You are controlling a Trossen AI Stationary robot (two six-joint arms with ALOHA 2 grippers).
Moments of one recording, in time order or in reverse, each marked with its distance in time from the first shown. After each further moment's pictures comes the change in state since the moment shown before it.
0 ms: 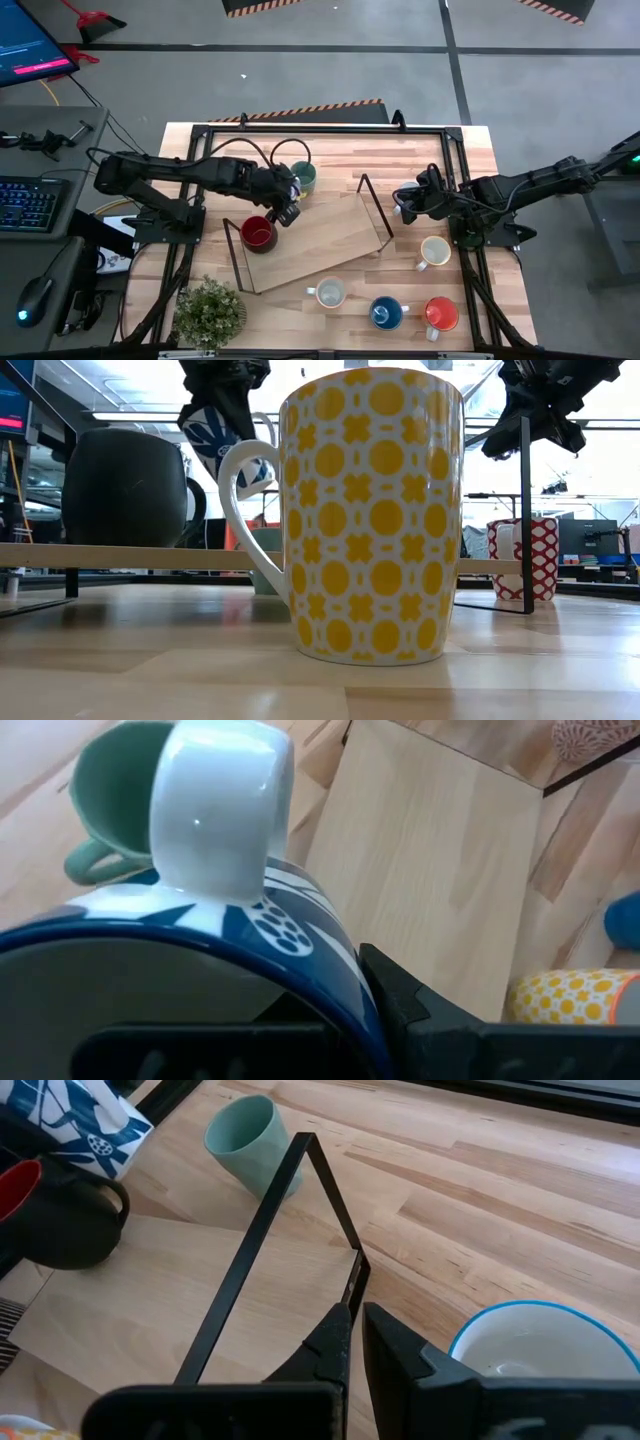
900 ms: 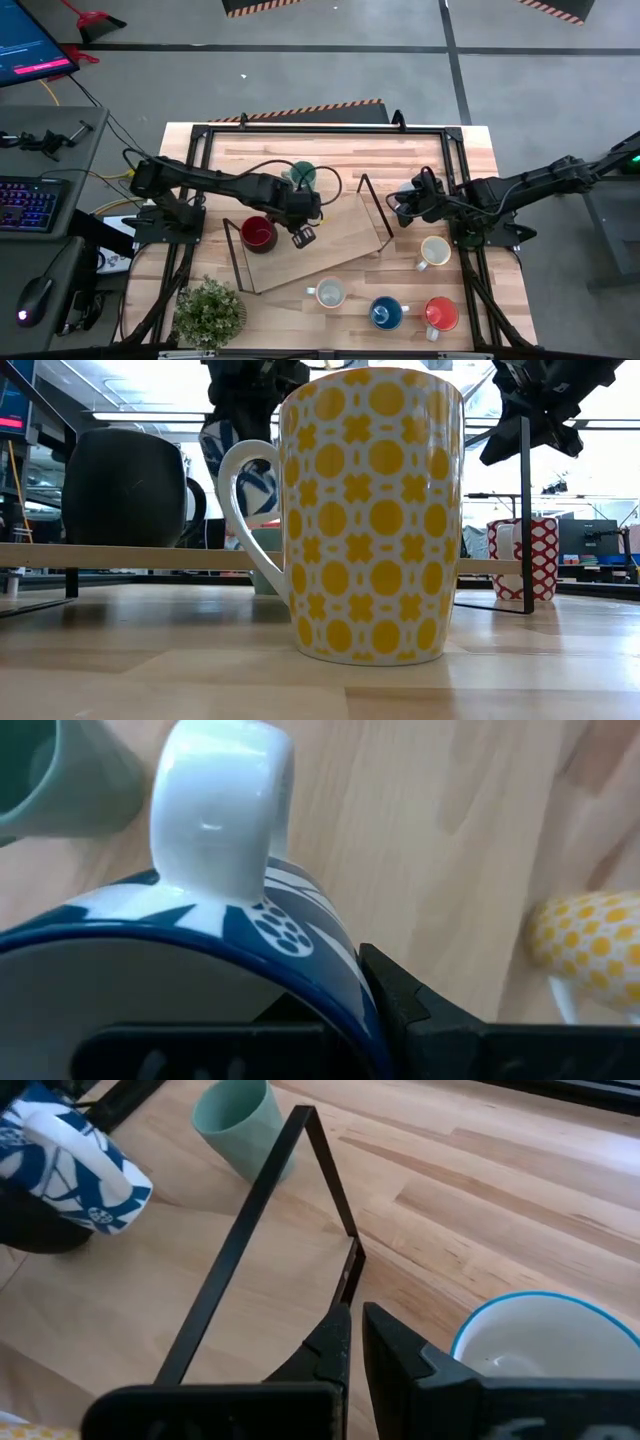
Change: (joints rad) left arm -0.080 0.306 0.222 -0.161 0.079 0.044; right arm 0.000 0.056 0.001 0.005 -0.013 0.000
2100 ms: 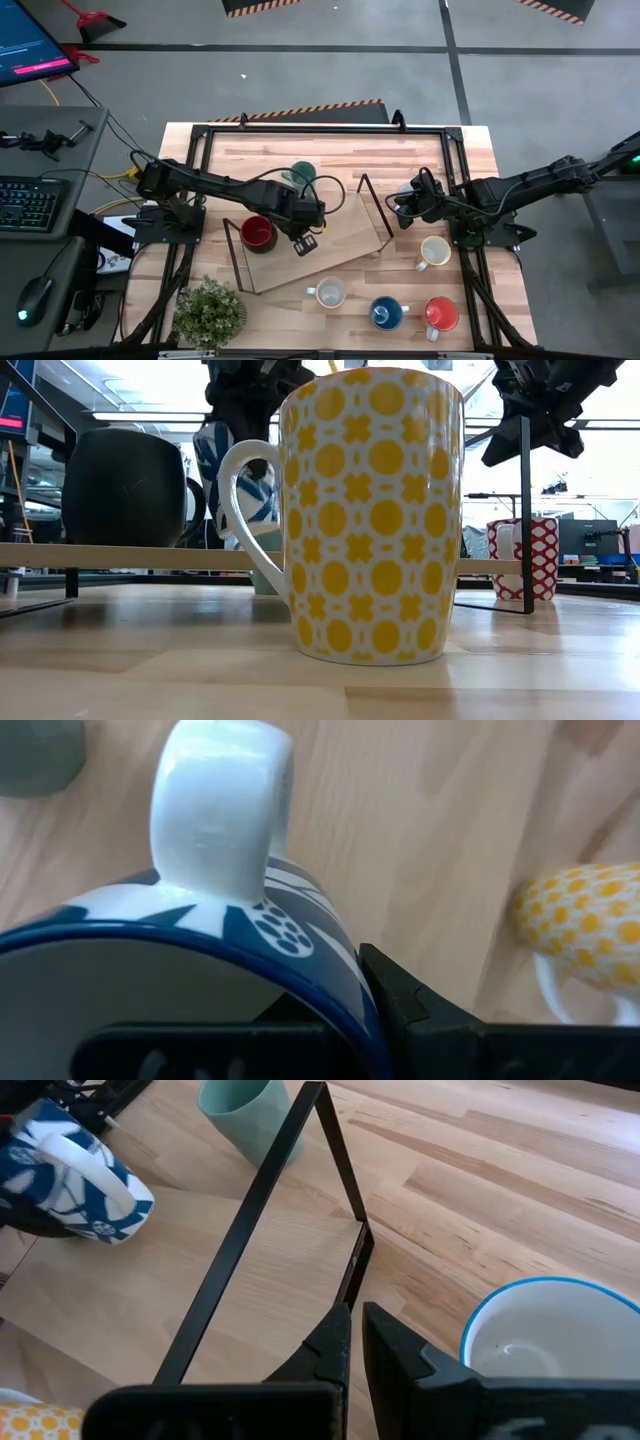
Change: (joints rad) left arm -0.029 0.056 0.022 -0.021 0.059 -0.045; right arm 0.000 0.003 -0.001 0.001 -0.040 0.000
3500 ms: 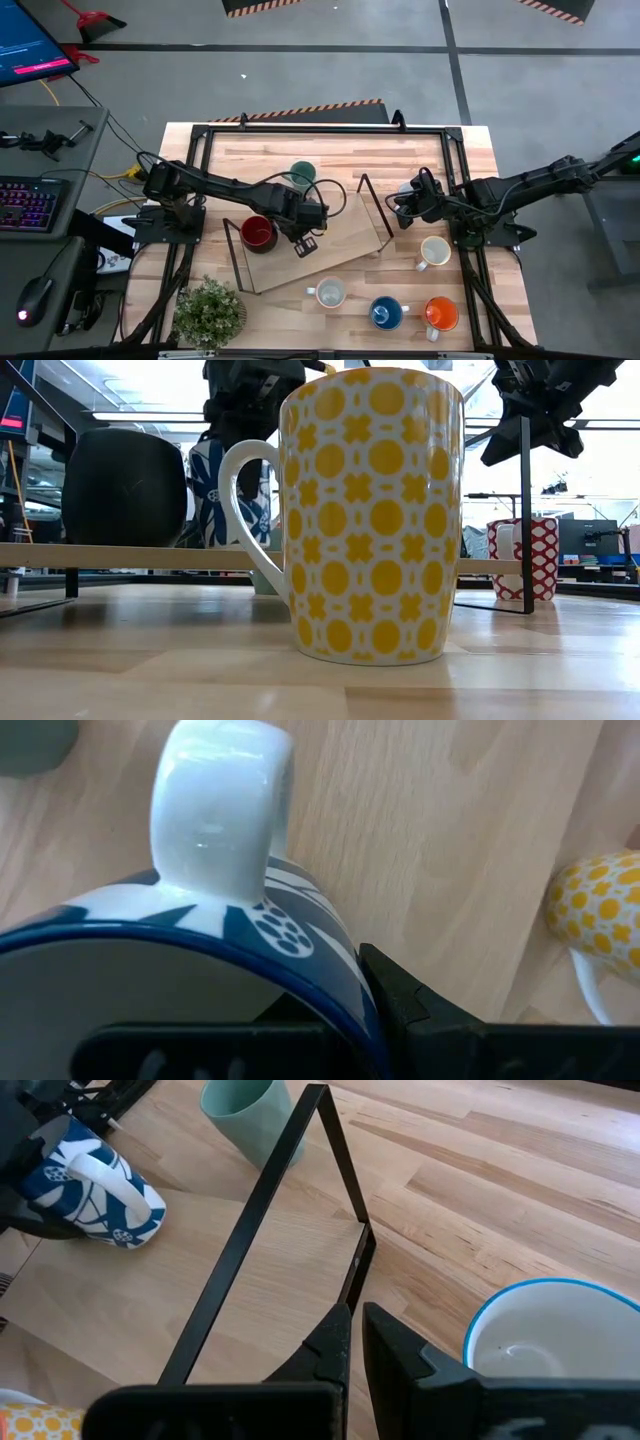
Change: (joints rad) left arm 0.002 0.048 -0.001 -0.015 0.007 0.008; right arm 0.000 0.000 0.000 0.006 0.000 0.000
